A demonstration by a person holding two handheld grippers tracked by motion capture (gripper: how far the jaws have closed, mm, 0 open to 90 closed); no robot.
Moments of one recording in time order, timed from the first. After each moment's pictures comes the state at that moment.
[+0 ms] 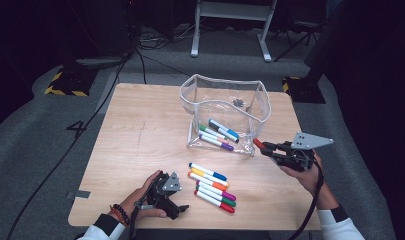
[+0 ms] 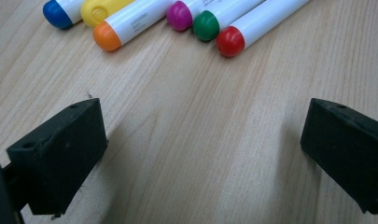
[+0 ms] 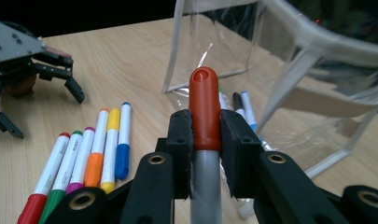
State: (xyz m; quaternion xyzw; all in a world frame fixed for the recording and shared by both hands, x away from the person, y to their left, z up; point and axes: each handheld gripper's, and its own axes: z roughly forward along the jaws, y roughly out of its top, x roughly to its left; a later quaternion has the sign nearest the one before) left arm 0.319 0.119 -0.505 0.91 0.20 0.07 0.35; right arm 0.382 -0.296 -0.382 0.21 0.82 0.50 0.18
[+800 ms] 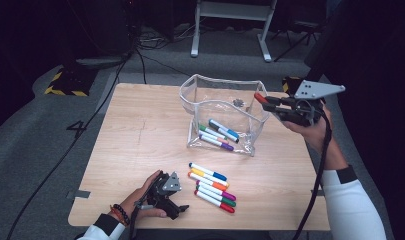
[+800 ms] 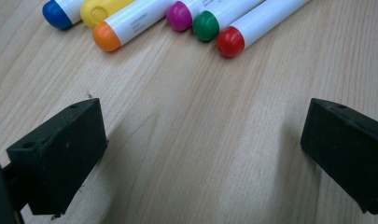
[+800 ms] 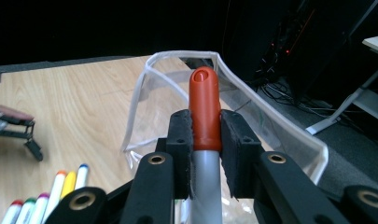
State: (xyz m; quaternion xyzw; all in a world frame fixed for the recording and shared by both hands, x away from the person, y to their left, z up) left arm 0.319 0.119 -0.505 0.91 0.20 0.07 0.35; right arm 0.435 -0.264 -0.259 0.18 0.82 0.49 0.24
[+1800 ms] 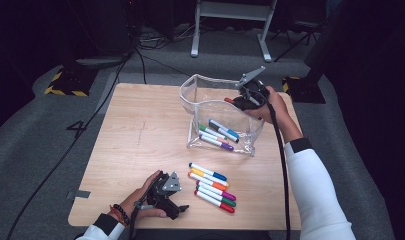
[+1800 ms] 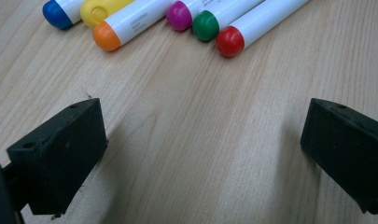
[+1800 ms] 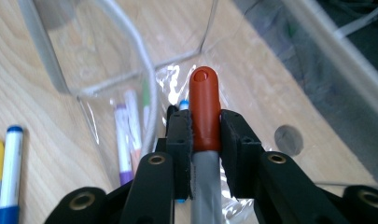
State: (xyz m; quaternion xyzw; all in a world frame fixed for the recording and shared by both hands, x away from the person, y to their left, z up) left arm 0.318 0.119 -0.505 0.91 0.20 0.07 0.35; right arm 0.538 -0.172 -0.316 0.23 0.92 0.27 0.17
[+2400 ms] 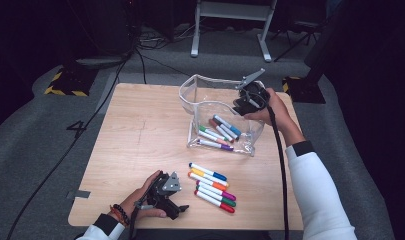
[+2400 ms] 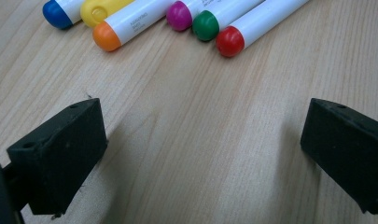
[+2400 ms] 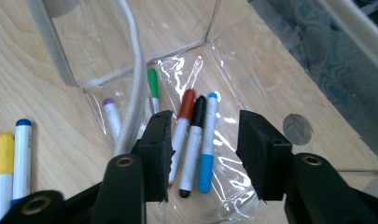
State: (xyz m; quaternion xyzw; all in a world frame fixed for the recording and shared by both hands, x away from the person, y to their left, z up) left arm 0.318 0.119 -0.505 0.91 0.20 0.07 0.35; right arm 0.531 -0.174 -0.318 0.24 0.92 0.27 0.17
